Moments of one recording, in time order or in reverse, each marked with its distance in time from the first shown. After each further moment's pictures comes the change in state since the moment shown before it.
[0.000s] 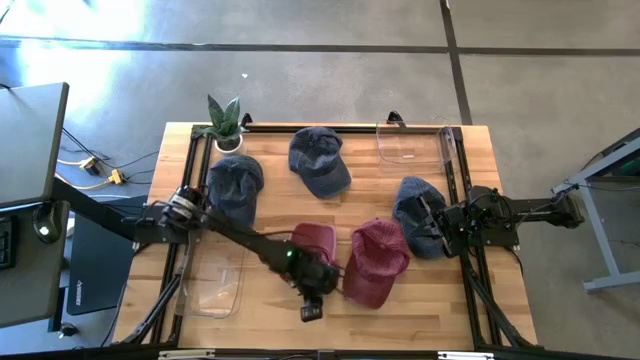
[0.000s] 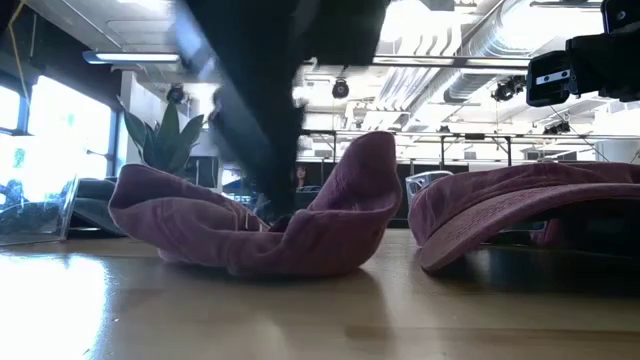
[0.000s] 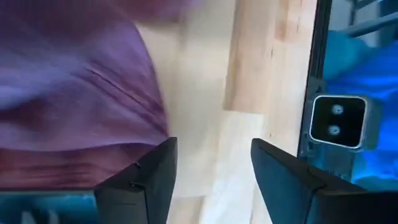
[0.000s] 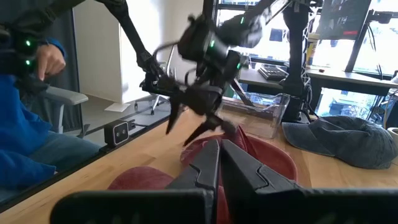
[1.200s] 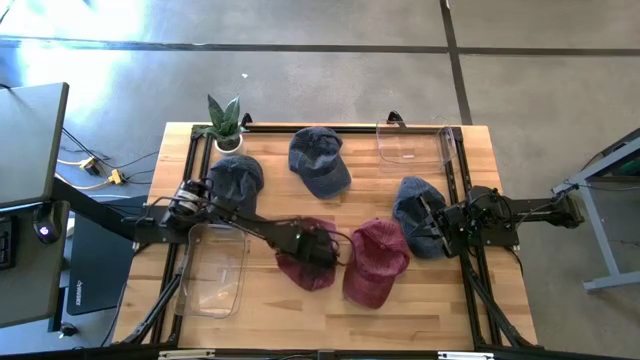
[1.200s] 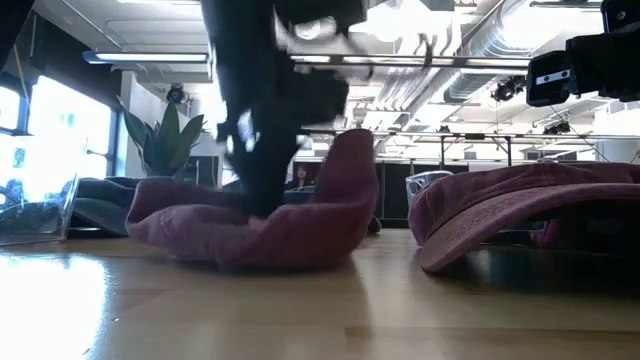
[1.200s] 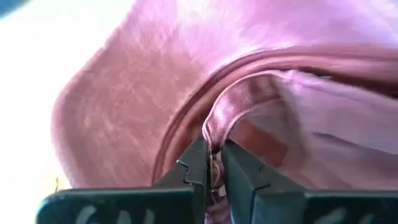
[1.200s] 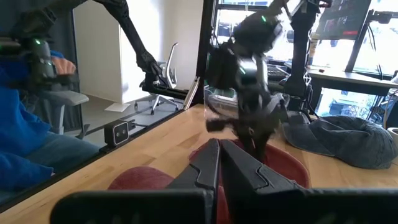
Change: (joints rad) left arm 0.093 0.014 0.028 -0.371 -0.541 -0.108; right arm 0.000 0.000 0.000 0.000 0.000 0.000
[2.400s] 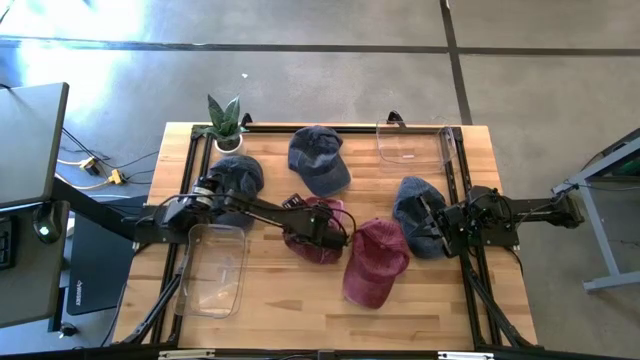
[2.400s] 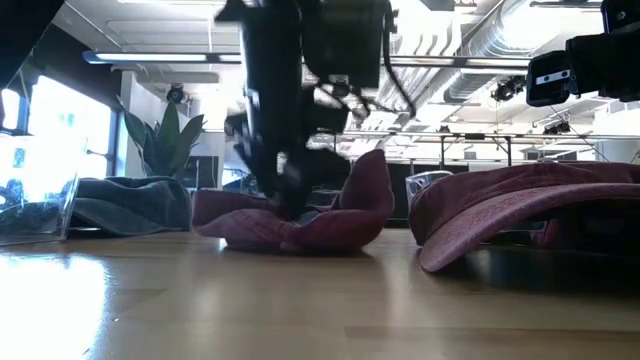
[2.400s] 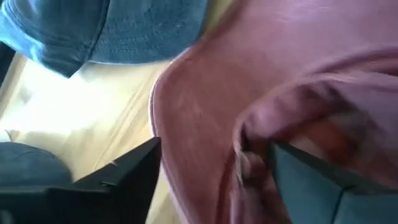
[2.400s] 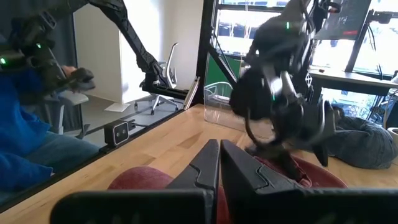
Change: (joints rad) left arm 0.127 0.095 0.106 -0.201 -0.288 -0.095; right arm 0.000 0.000 0.000 0.000 0.000 0.000
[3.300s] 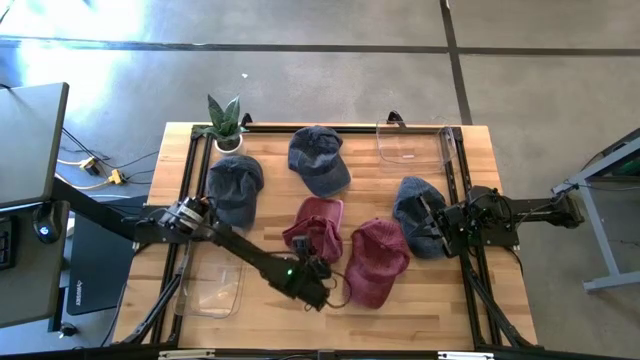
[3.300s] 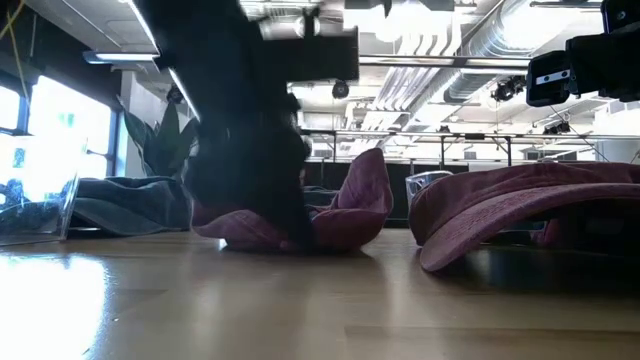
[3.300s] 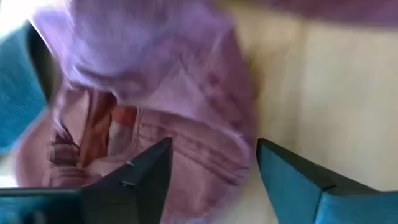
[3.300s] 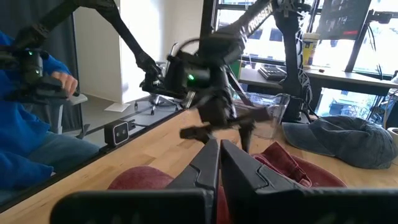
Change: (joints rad) left arm -0.294 -0.015 -0.148 0.405 -0.060 0.334; right arm 0.000 0.000 0.000 0.000 0.000 0.000
